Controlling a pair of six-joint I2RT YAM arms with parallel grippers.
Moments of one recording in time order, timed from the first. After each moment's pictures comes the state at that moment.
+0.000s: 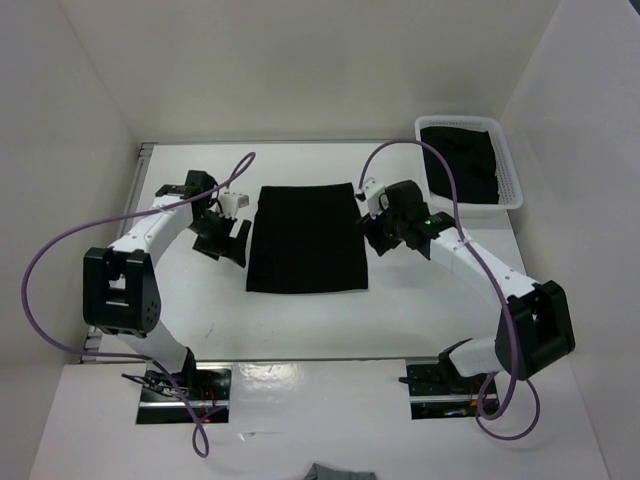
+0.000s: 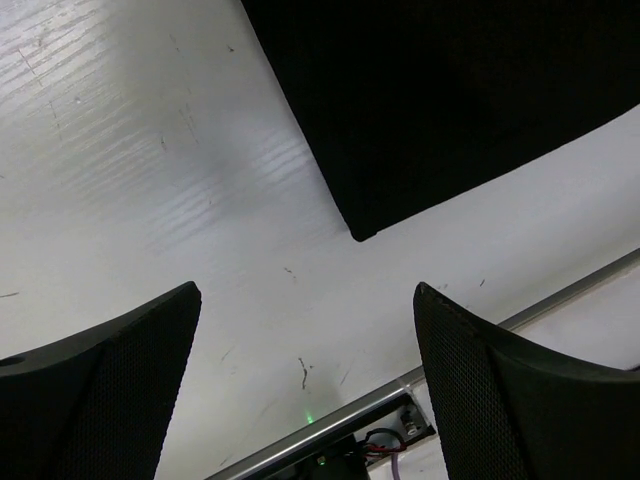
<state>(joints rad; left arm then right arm) -0.08 1.63 1.23 -0.96 0.34 0.23 0.44 1.37 1.00 -0.44 -0.07 -0.30</state>
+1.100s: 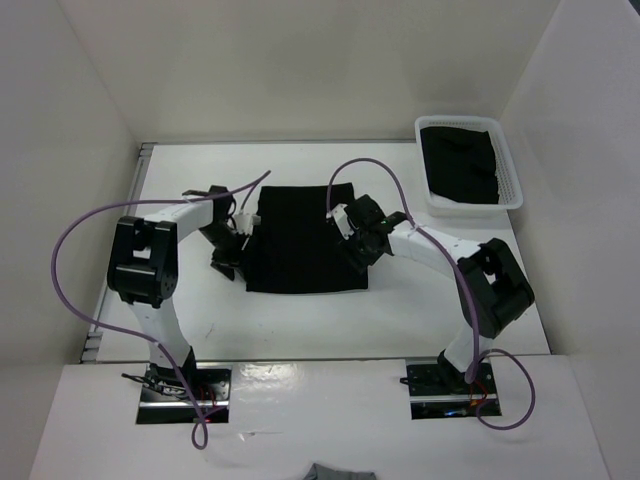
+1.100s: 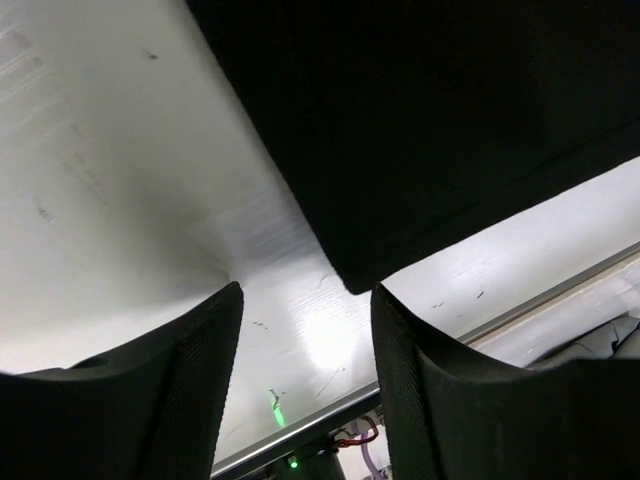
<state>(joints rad) -0.12 1.88 1.23 -0.95 0.37 0.17 0.59 1.65 1.07 -0.51 0.04 -0.23</state>
